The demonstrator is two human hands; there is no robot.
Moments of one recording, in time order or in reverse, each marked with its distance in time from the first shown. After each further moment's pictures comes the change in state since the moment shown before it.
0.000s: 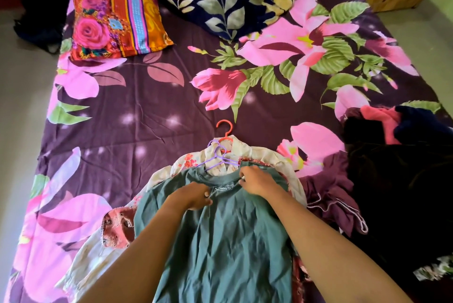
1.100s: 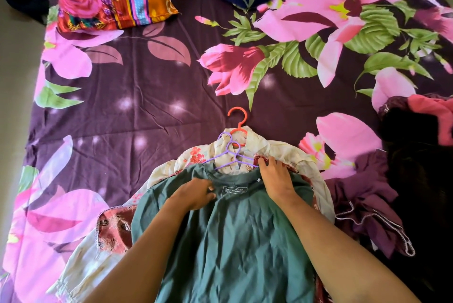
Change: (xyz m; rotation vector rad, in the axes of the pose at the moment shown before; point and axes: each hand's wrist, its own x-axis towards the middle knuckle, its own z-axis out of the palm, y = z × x) left_hand 0.057 -0.046 0.027 -0.138 0.118 0.000; right_hand 0.066 0.029 0.052 -0.348 0.296 0.077
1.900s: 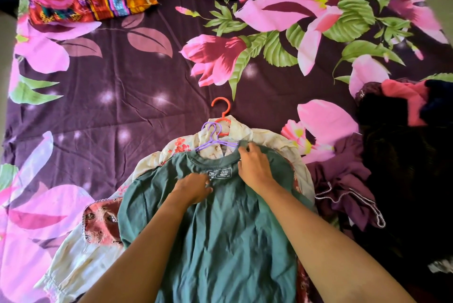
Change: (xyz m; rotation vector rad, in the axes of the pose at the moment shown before) left_hand 0.003 0.033 0.019 0.133 -0.005 -0.091; right_hand -0.014 -0.008 -0.013 0.293 0.029 -0.023
